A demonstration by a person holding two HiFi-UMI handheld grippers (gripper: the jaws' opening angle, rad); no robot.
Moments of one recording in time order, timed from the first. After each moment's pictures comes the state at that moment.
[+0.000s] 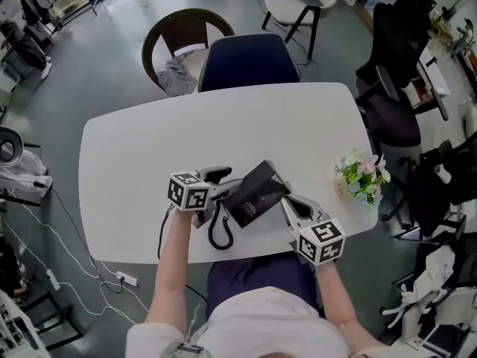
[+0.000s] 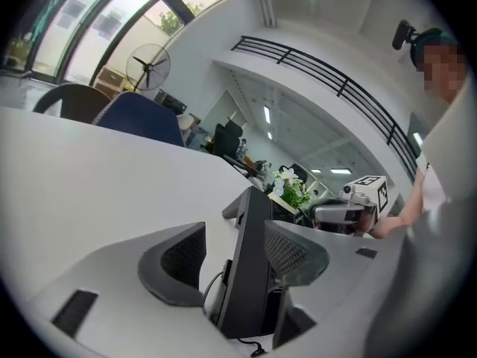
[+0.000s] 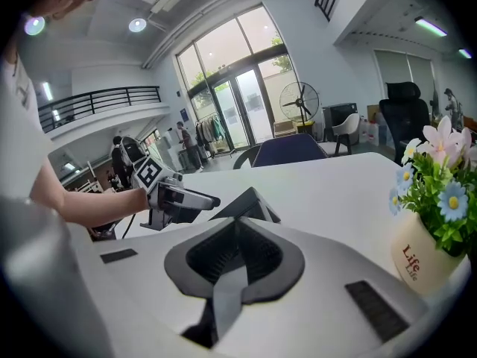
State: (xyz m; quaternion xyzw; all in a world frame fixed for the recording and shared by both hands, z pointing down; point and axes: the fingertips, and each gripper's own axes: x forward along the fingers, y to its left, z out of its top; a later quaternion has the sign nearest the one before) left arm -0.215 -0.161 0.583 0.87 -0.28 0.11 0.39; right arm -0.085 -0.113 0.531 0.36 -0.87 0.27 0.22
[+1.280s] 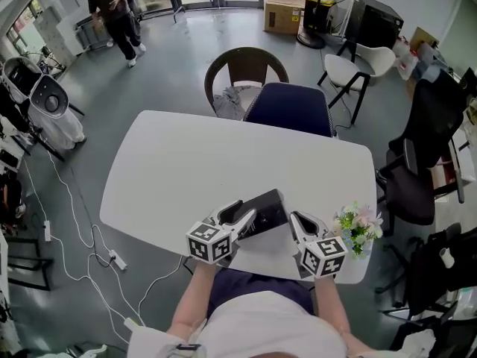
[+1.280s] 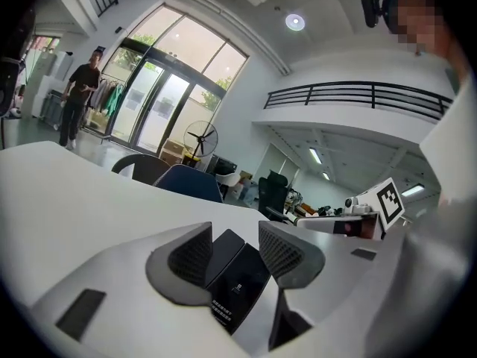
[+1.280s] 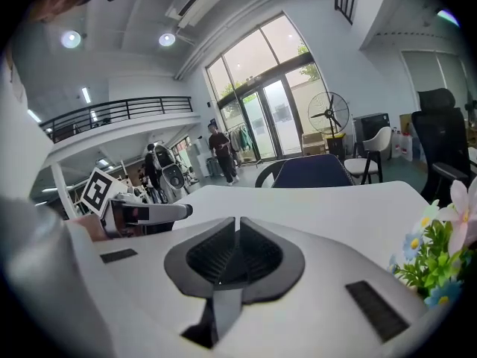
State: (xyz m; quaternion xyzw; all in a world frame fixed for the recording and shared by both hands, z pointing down) left arm -0.202 -0.110 0.485 0.77 -0.57 0.00 0.29; right arm -0.078 -0.145 0.480 0.26 -0.92 0.22 0.17
